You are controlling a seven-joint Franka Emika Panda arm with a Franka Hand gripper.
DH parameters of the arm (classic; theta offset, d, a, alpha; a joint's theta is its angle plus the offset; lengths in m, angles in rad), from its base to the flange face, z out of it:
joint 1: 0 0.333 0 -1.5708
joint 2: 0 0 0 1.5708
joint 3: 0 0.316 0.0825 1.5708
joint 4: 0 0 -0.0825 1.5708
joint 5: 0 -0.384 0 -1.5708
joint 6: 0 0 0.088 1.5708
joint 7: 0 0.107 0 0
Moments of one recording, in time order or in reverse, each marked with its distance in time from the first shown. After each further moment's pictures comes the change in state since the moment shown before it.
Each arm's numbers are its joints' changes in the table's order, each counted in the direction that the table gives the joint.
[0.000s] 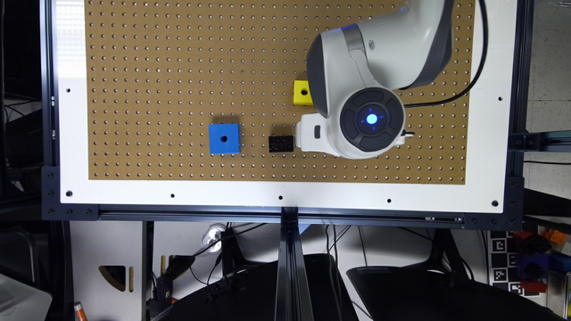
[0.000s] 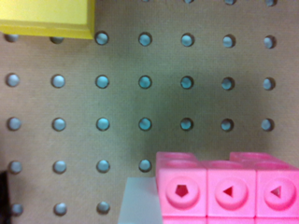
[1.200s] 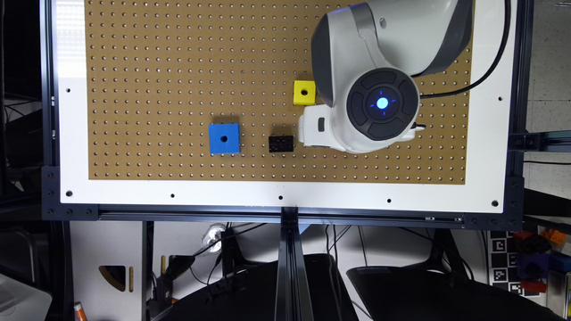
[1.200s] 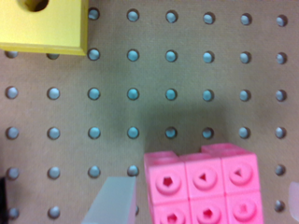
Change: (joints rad) arm 0.000 0.010 0.005 -0.042 -0.030 0.065 -0.021
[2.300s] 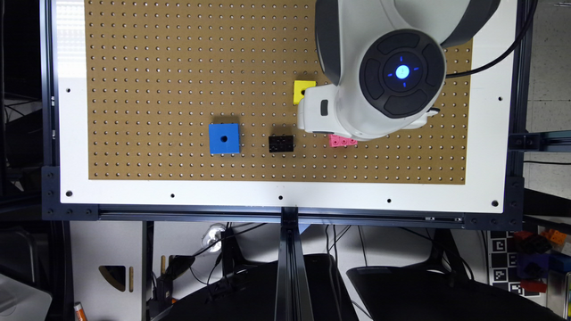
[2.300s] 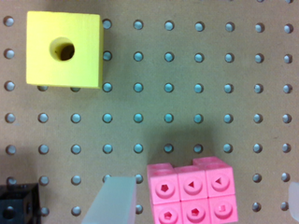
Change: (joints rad) arm -0.004 -0.175 0.009 -0.069 -0.031 -0.095 -0.001
